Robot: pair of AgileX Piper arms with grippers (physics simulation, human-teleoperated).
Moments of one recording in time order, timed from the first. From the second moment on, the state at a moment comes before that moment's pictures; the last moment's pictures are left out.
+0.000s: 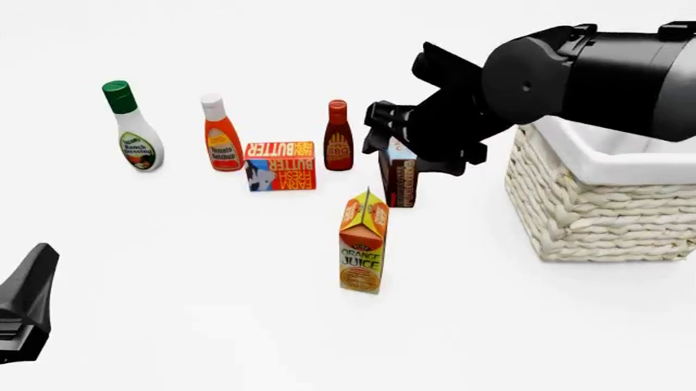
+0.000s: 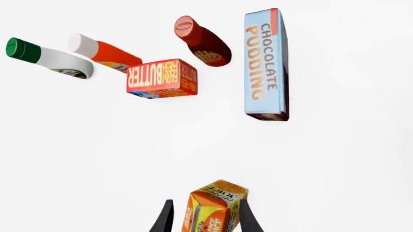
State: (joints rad) left arm 0.00 0.01 0.00 0.00 0.00; right arm 0.58 1.58 -1.25 0.58 0.66
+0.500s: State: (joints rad) left arm 0.00 0.01 0.00 0.00 0.00; right arm 0.62 1.60 -1.20 0.57 0.68
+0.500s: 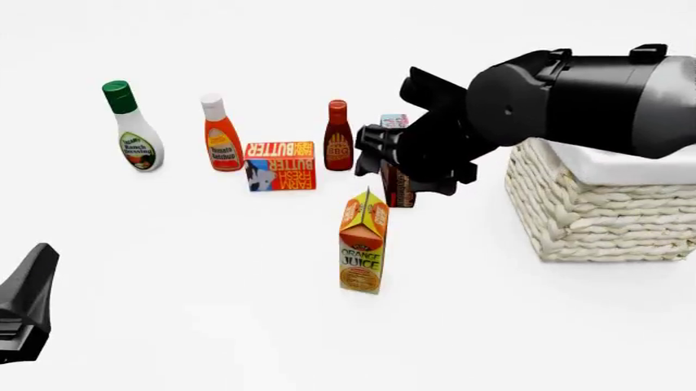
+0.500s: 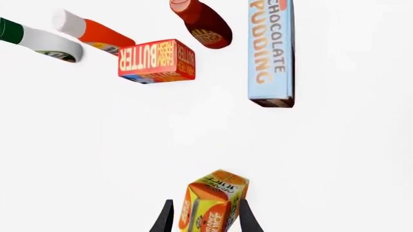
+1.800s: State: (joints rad) left arm 0.00 0.01 0.00 0.00 0.00; right arm 0.70 1.59 -1.09 0.50 0.74
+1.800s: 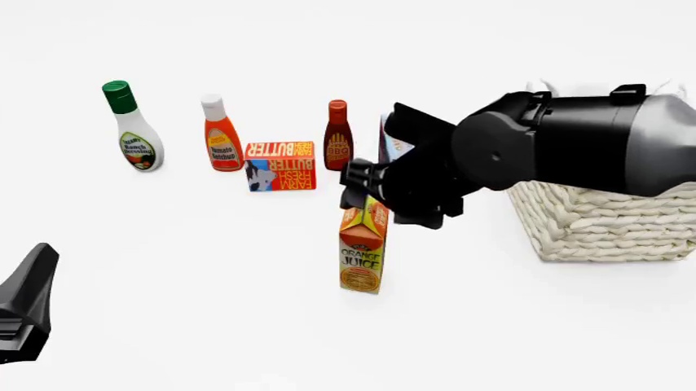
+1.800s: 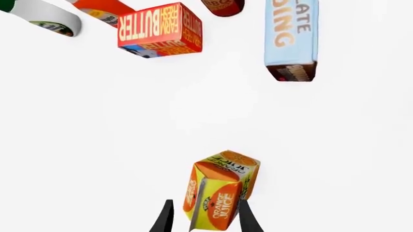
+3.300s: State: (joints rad) left arm 0.00 0.01 0.00 0.00 0.00; right arm 0.76 1.58 -0.96 0.36 0.82
